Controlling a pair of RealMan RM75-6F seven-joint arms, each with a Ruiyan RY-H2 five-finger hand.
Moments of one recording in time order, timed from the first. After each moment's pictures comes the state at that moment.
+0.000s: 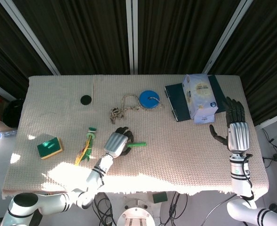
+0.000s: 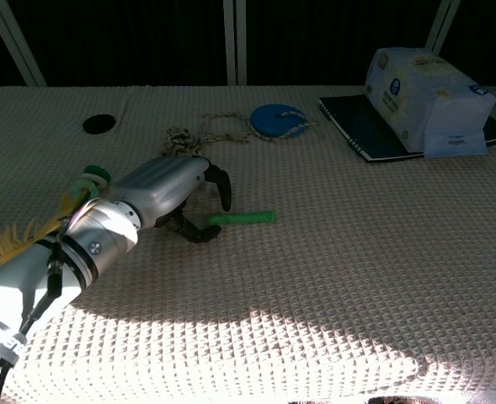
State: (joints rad) left arm -0.66 -2.03 -0.16 -1.13 1.29 1.06 0.29; right arm 0.33 -1.55 0.24 -1.32 -1.50 1.58 0.09
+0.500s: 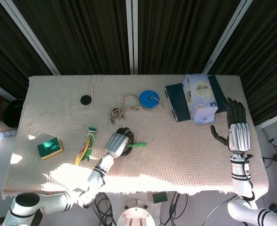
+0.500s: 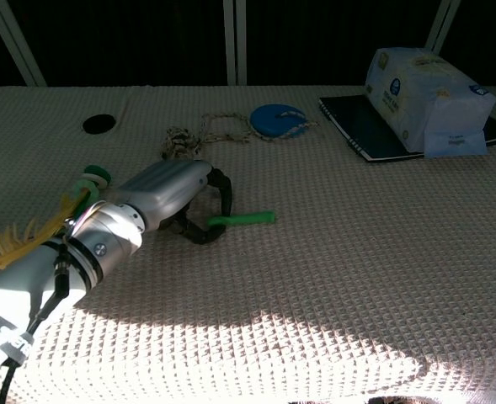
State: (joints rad) left arm -0.67 -2.04 -0.17 -1.11 1.28 1.04 0.28; right arm 0.33 -1.55 0.23 -1.31 -1.49 1.58 0.09
